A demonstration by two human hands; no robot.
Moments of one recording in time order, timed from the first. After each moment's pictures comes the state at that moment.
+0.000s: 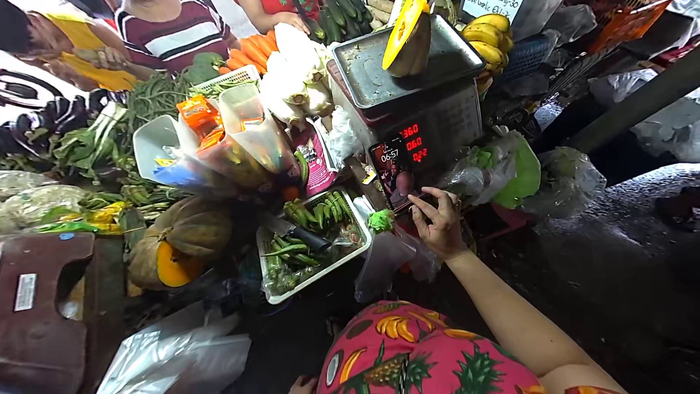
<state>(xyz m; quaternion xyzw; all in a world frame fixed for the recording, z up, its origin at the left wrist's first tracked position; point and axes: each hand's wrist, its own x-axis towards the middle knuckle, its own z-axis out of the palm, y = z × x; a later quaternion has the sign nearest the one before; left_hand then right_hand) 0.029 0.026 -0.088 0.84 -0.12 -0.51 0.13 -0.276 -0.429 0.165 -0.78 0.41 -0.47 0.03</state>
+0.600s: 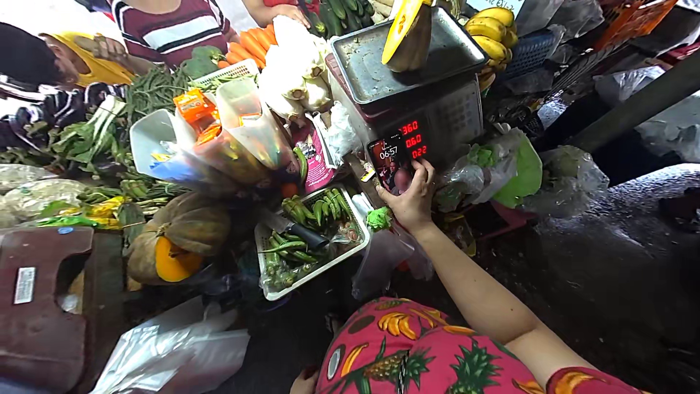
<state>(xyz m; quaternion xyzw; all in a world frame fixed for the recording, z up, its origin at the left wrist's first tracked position) 0.026 0.028 -0.120 0.84 -0.07 -0.54 0.08 -0.209 -0.454 0.199 -0.68 0.56 -0.44 0.19</state>
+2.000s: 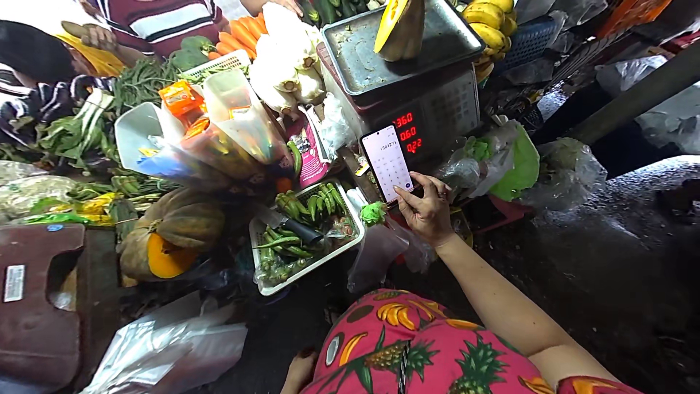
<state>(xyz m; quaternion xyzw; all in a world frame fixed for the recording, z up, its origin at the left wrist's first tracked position) 0.024 -0.010 -0.096 0.84 -0.07 -0.53 0.09 -0.273 -0.442 0.156 -0.81 0.38 -0.44 0.03</state>
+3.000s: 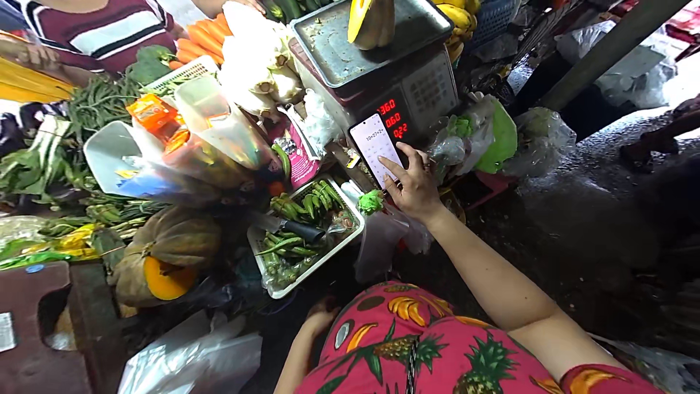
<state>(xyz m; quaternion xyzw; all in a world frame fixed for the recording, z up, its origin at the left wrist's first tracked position) 0.027 -0.168 0.054 0.75 -0.39 -0.54 -0.05 -0.247 -0.431 0.207 -0.82 0.46 -0.34 0.05</state>
